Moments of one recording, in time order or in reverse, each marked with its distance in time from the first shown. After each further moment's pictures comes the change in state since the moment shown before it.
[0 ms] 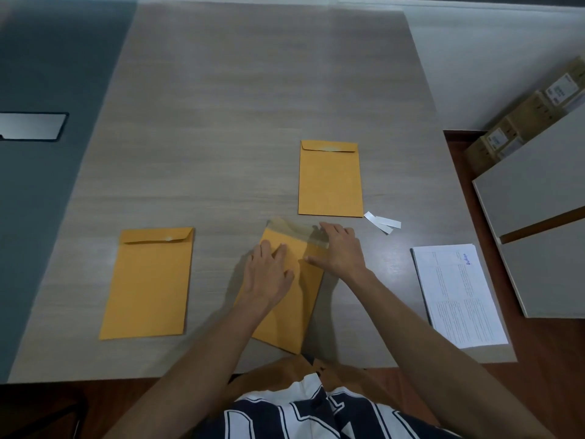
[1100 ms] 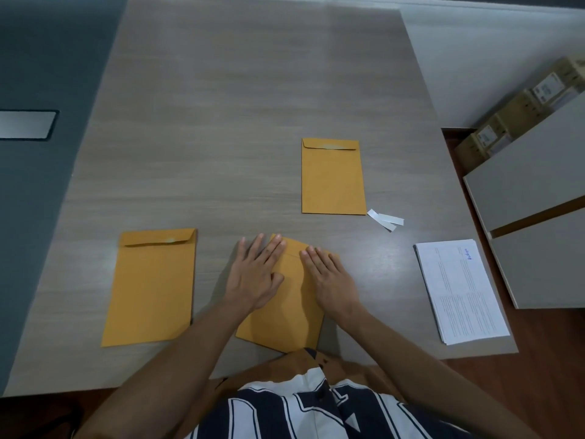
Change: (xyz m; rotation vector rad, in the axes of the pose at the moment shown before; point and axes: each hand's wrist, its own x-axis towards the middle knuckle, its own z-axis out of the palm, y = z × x) left_hand 0.004 -0.057 0.013 0.187 -0.066 0.258; right_hand -0.055 -0.011 0.055 -0.434 -0.080 -0.274
